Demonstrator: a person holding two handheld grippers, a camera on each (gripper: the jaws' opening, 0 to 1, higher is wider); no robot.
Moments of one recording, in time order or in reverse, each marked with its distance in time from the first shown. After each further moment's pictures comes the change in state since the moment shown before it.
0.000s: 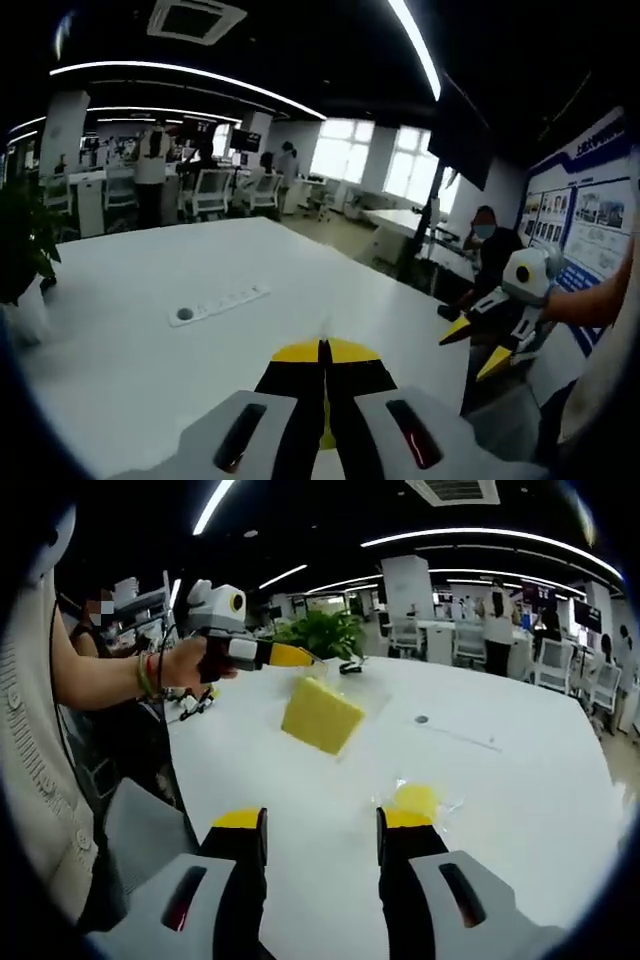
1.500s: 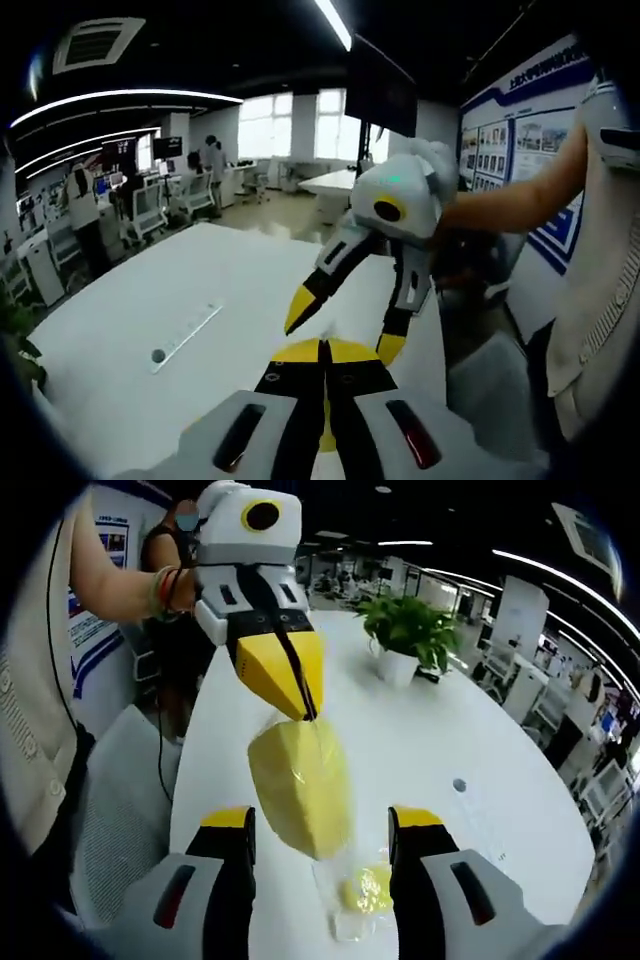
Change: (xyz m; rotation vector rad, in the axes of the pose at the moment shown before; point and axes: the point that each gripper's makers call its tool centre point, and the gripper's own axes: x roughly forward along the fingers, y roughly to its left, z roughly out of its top) left arm 0.019 -0.050 0.012 0.274 0.152 -0.231; right arm 0.095 -0.013 0.063 -0.457 0.222 0.319
